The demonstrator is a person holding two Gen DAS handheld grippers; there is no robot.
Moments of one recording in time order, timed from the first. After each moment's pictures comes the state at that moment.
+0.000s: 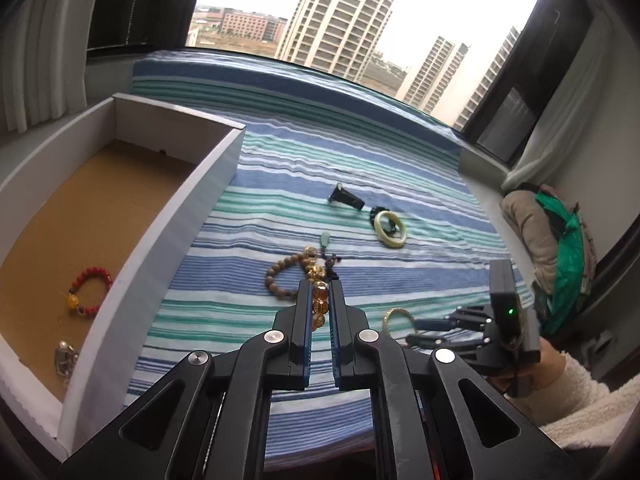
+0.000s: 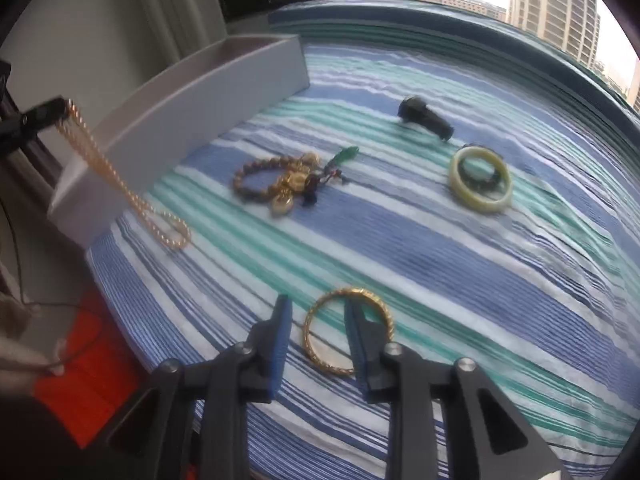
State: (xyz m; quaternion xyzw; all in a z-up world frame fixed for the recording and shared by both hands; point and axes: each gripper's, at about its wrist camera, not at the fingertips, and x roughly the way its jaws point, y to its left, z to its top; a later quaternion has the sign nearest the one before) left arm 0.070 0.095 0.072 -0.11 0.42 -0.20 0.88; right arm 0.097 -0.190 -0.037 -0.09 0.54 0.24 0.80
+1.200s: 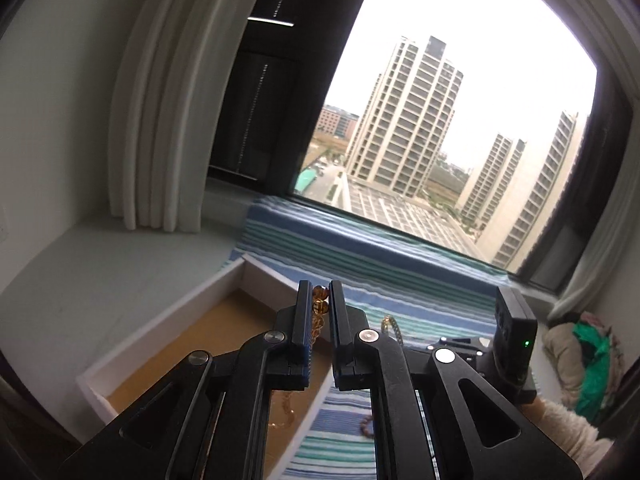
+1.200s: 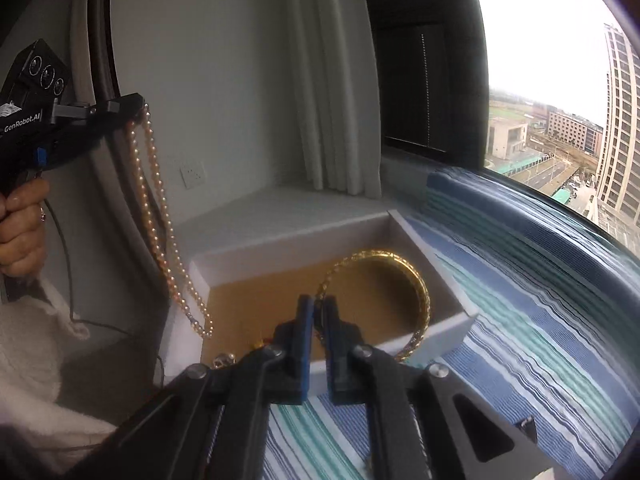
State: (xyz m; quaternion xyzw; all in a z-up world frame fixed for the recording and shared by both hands) left arm 0.099 0.273 0.260 -0.15 0.26 -0.03 0.95; right arm 0.227 0.041 0.176 -0.09 0.33 0.45 0.82
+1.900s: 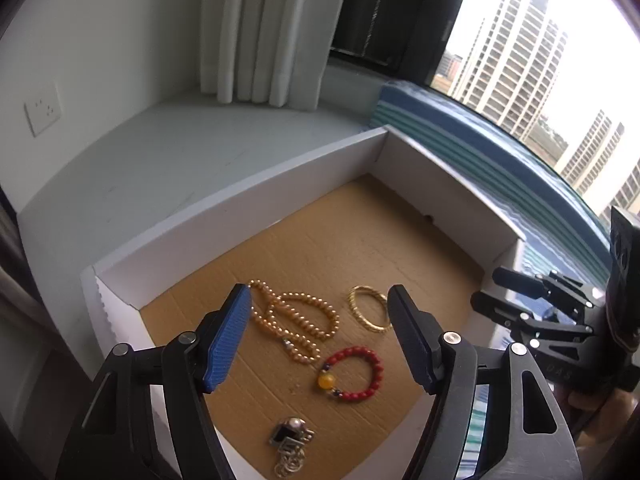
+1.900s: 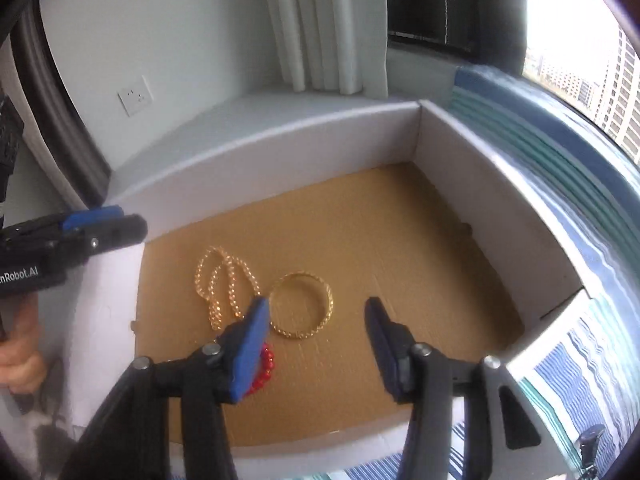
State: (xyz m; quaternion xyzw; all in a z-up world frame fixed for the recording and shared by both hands) left arm 0.135 0.310 0.064 -0.15 0.40 0.12 0.90; right arm 0.273 0.138 0.034 -0.13 0.42 0.39 0.81
